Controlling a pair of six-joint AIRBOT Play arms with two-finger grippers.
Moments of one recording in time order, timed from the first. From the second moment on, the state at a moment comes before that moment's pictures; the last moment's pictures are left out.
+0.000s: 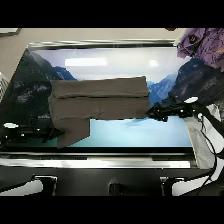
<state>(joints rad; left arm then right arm) 0.44 -1.38 0.62 0.69 -1.14 -1.13 -0.21 -1.74 1.13 -0.70 1.17 1.25</state>
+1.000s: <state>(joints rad) 0.42 -0.74 0.68 0.97 -1.40 -1.50 -0.11 -1.22 1.13 -1.08 1.51 1.62</state>
